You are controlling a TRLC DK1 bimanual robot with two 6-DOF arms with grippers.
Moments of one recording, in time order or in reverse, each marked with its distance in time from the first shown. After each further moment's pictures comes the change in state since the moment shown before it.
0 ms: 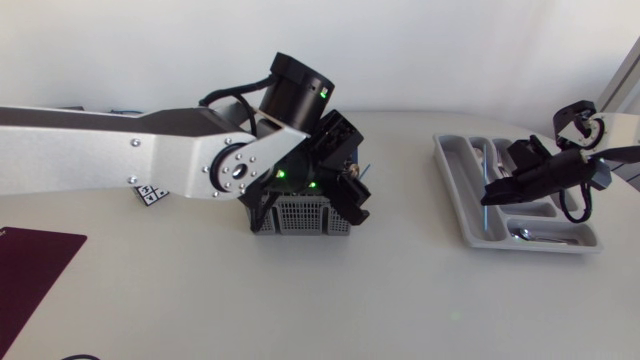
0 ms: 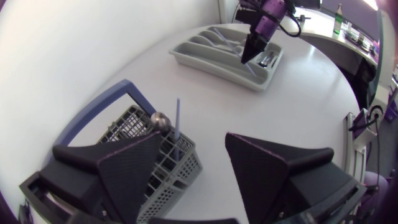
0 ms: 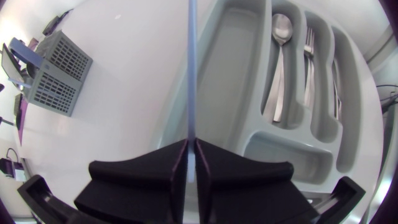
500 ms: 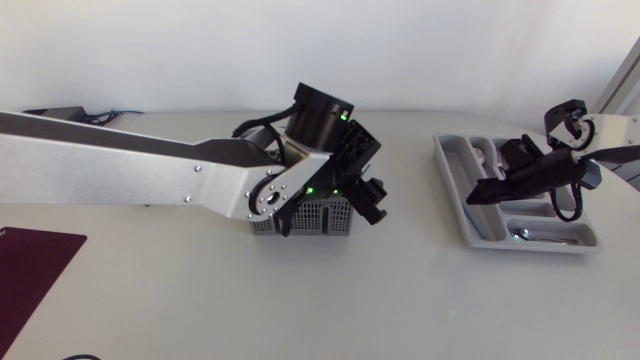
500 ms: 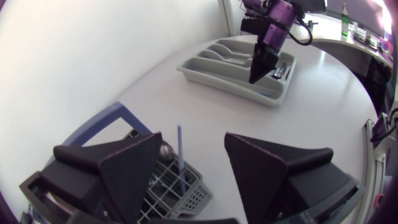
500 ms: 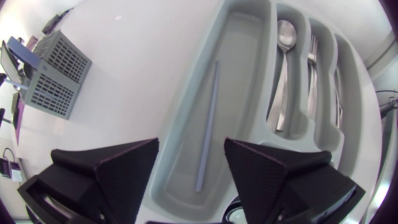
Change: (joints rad) left arm -0.029 0.118 -0.010 0.260 -0.083 0.025; right arm 0.026 0.007 -0.009 0.046 0.014 0.014
